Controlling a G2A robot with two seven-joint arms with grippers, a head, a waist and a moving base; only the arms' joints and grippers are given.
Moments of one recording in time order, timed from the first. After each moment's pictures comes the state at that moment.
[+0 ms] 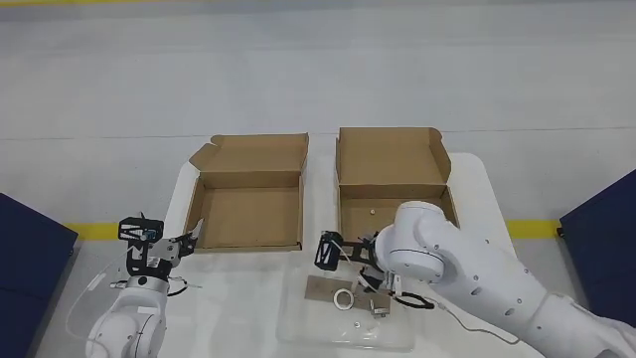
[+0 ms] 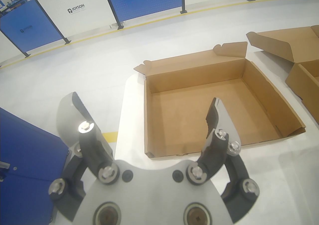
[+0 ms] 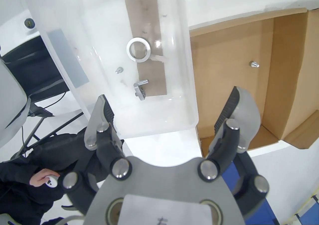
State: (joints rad) left arm 1.73 -1.15 -1.60 -1.80 1.33 0.00 0.00; right arm -0.79 -0.99 0.60 -1.90 -0.74 -0.29 1.54
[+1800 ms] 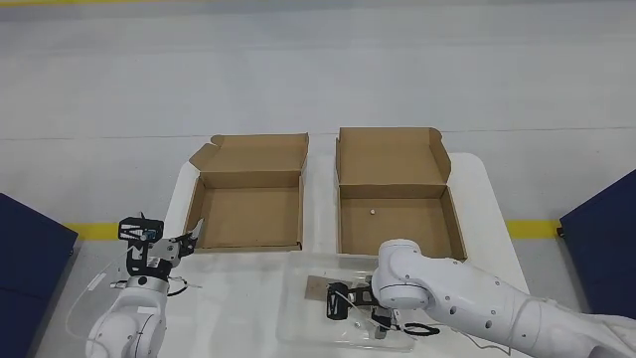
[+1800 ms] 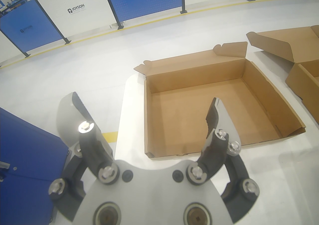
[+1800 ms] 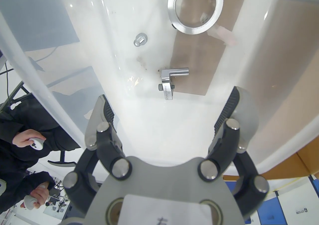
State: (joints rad) left arm 1.73 -1.15 -1.60 -1.80 1.33 0.00 0.00; right arm -0.75 -0.96 0.30 -1.77 -0.75 -0.37 1.45
